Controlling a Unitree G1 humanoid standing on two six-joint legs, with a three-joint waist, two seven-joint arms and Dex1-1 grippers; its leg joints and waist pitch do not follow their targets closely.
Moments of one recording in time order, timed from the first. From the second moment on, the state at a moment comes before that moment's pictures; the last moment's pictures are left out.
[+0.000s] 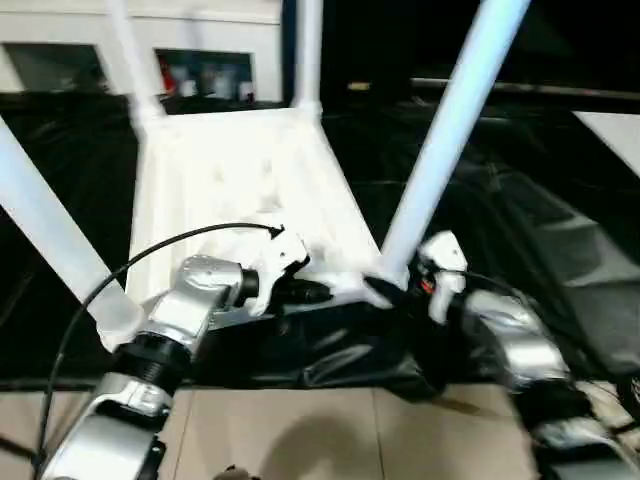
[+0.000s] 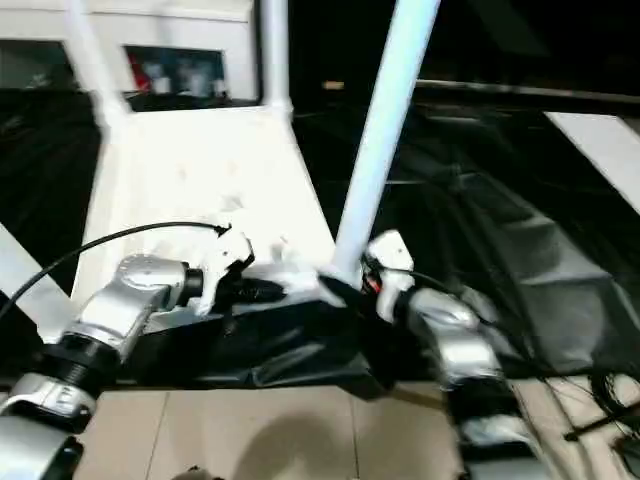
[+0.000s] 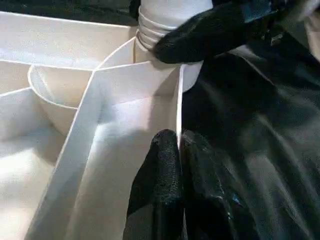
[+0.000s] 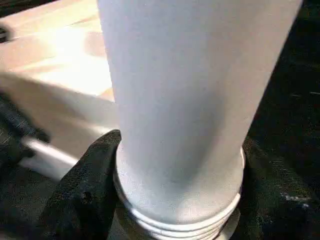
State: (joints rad) left arm -0.60 0.25 -0.23 0.57 0.00 0.25 -0.98; right arm -0.49 -0.18 0.01 0.73 0.15 -0.05 0.64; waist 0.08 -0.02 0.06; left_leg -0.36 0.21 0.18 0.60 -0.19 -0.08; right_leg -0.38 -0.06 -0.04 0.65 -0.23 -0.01
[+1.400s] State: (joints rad) left arm -0.63 0.41 -0.23 0.61 -0.03 0.17 -1.19; right arm -0.46 -0.34 0.11 0.53 0.16 0.02 1.01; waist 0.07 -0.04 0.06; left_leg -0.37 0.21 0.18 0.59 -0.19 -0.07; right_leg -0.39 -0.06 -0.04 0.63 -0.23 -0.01
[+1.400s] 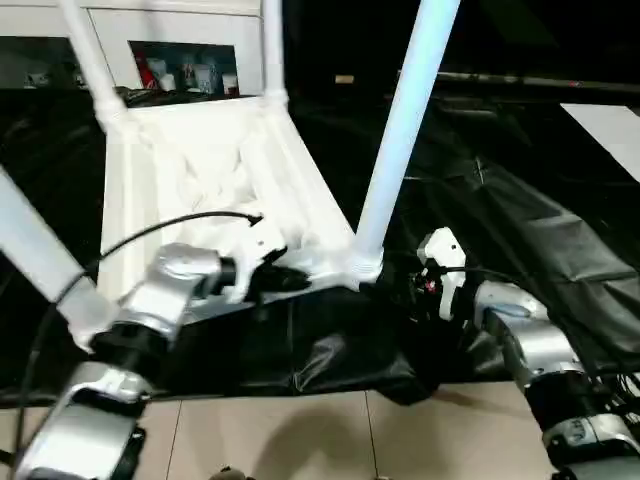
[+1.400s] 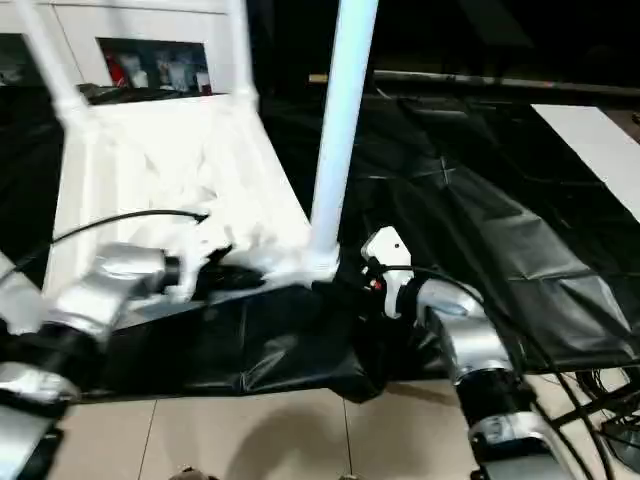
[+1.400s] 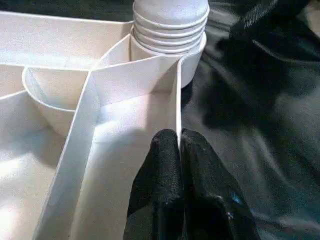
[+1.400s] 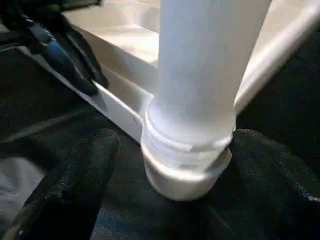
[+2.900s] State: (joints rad) left arm -0.64 0.32 -0.22 0.65 0.00 0.21 -1.00; right arm -0.55 -0.14 0.05 0.77 0.11 -0.05 0.67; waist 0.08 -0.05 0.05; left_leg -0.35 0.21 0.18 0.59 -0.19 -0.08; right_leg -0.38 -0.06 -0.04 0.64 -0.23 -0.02
